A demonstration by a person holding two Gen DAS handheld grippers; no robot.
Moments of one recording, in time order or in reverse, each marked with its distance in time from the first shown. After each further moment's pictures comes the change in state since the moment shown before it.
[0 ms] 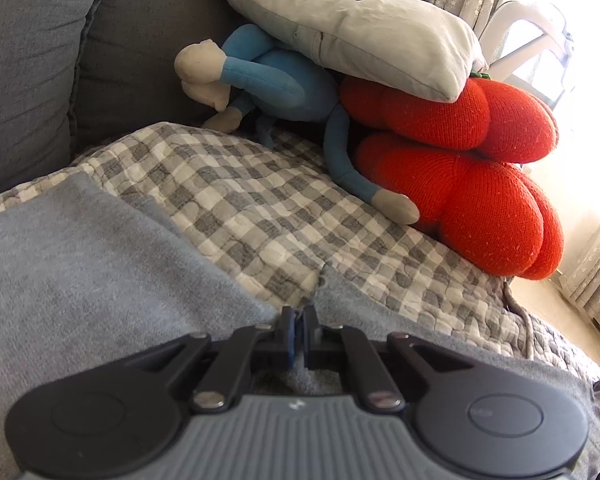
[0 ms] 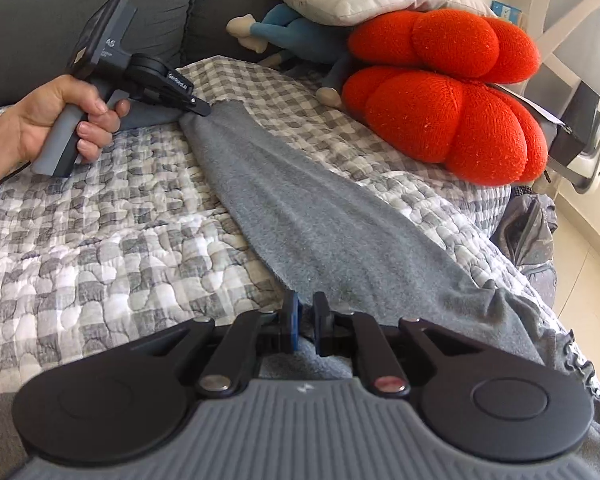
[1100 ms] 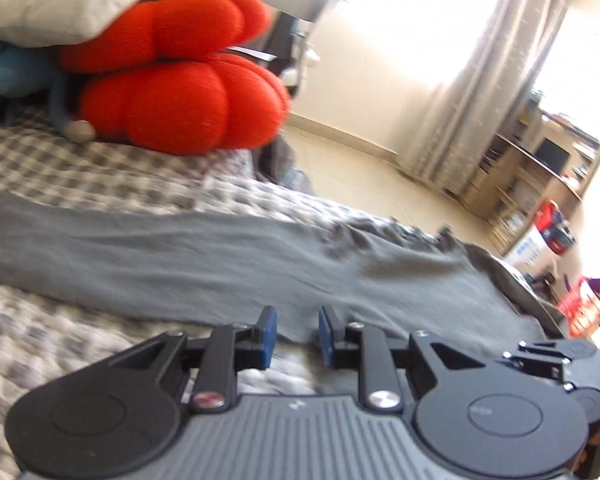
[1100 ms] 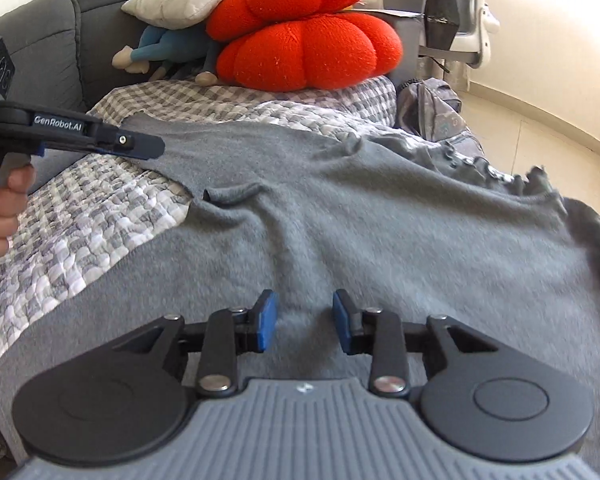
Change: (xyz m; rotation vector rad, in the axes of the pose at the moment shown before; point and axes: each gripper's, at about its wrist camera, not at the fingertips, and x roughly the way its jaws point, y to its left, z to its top) left arm -0.105 -0.180 -0.091 0.336 0.235 -0.501; right arm -0.098 -0.025 -0.099 0.440 0.047 -0.157
